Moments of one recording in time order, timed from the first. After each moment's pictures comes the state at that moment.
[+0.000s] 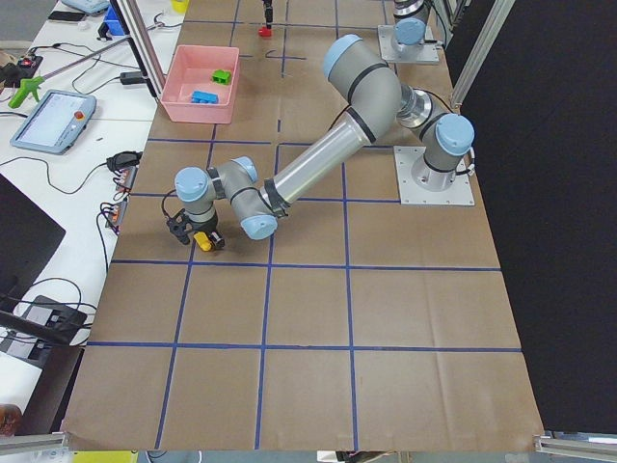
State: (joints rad) left arm -1.04 -2.40 -1.23 -1.03 1.53 -0.20; right arm 1.27 -1.09 1.79 -2.36 -1.49 -0.45
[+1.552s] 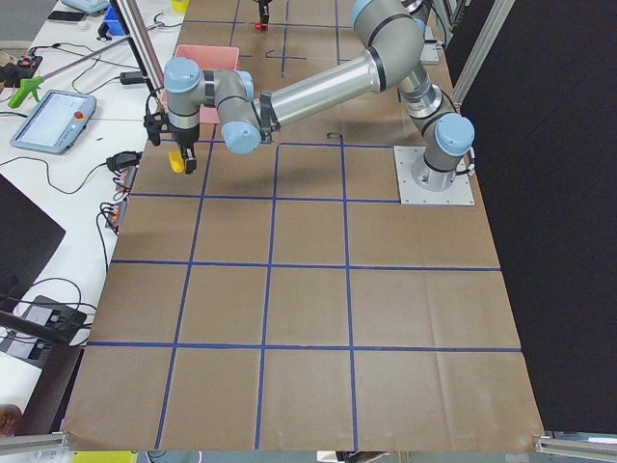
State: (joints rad) left arm -1.35 -2.19 -1.17 -1.11 1.52 -0.06; right arm 1.27 -1.11 1.72 -2.33 -1.49 -0.51
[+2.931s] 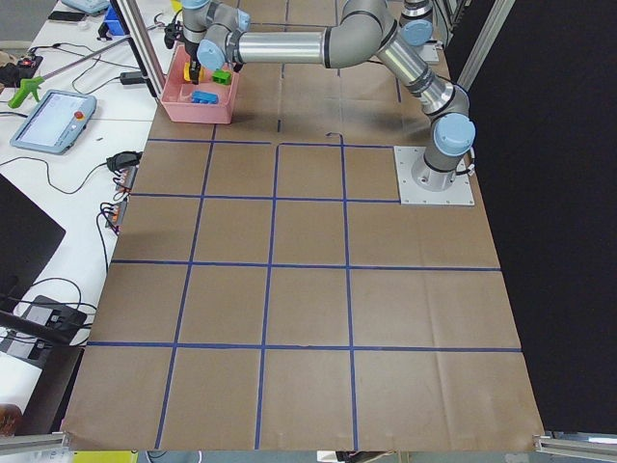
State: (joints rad) left arm -1.76 -2.48 -0.83 -1.13 1.51 -0.18; right arm 1.48 -1.27 1.39 -1.79 -1.47 -0.11
